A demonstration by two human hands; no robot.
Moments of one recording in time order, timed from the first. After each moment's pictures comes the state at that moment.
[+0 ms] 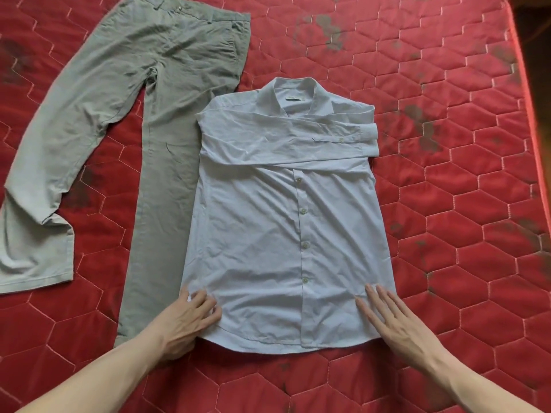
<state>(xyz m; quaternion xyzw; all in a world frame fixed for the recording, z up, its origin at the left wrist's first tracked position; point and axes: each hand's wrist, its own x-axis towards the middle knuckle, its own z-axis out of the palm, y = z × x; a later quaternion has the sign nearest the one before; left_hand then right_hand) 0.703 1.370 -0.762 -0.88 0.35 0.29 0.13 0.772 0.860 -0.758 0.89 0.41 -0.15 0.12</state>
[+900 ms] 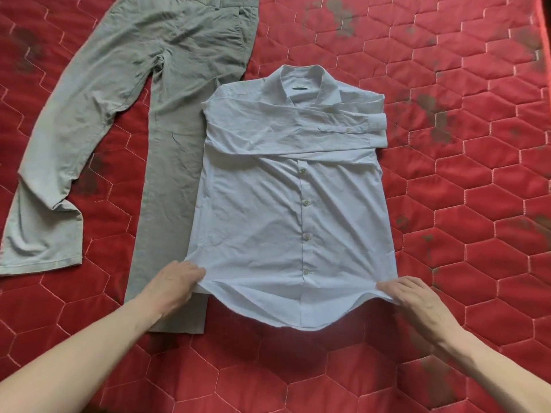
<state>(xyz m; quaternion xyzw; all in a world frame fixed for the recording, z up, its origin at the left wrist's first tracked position) 0.731 1.393 -0.757 -0.96 0.12 0.22 -0.08 0.813 0.846 -0.741 0.93 0.33 -0.15 -0.10</state>
